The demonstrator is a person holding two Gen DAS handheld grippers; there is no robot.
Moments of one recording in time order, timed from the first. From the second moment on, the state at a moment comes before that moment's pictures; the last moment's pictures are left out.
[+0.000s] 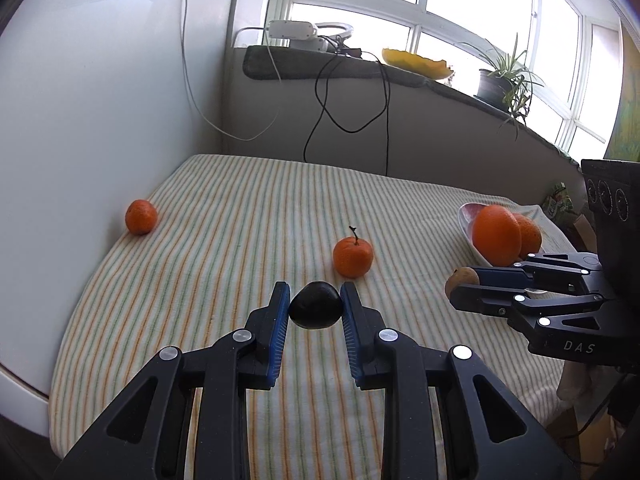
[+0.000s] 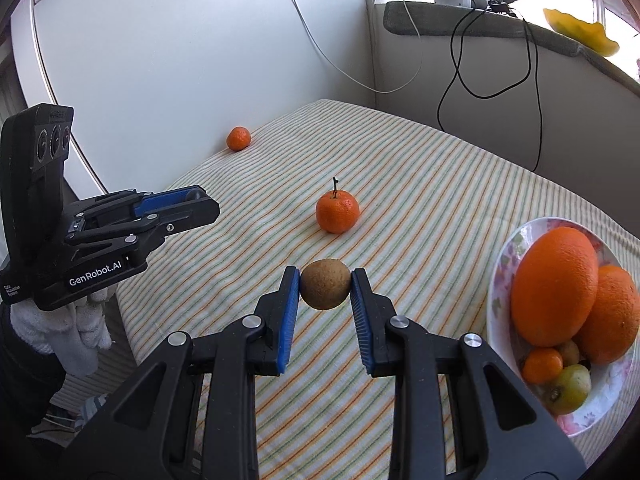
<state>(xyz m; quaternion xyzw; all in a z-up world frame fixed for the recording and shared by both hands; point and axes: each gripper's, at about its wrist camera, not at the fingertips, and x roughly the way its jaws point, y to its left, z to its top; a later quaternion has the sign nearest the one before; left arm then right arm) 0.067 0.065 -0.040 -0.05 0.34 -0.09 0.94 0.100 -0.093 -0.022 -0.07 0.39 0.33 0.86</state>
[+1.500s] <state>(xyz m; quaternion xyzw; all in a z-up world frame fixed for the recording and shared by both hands) 0.086 -0.098 -0.035 -0.01 0.34 -0.24 0.91 0.095 -0.260 -0.012 0.00 0.38 0.20 0.90</state>
